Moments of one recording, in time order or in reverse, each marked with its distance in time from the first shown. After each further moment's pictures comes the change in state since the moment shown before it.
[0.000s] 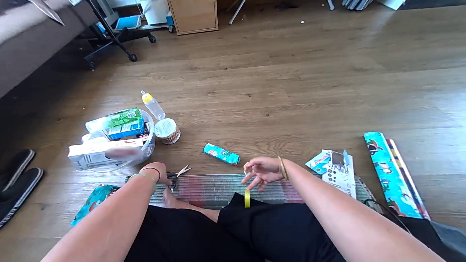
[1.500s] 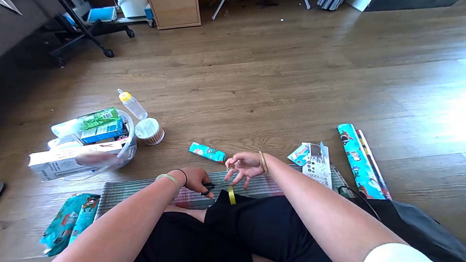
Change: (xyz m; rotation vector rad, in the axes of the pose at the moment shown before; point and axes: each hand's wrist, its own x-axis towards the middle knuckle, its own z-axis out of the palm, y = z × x) left_hand -0.016 0.135 -0.013 -0.001 -0.013 0.842; right_hand 0.000 -0.006 0.007 -0.024 -0.025 -0.063
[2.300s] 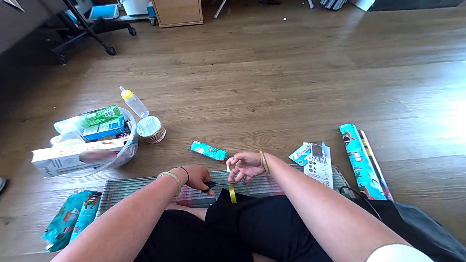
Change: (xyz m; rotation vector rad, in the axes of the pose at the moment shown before) left_hand 0.000 0.002 -0.003 0.074 0.006 0.010; right_hand 0.001 -0.002 0.003 -0.032 0.008 0.012
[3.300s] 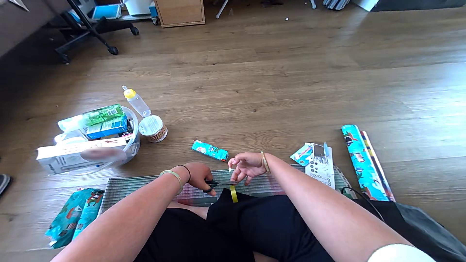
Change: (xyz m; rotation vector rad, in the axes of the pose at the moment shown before) left_hand -0.008 0.006 -0.004 0.054 0.028 -0.034; right_hand 0.005 0.002 -0.001 0.051 -0.041 0.026
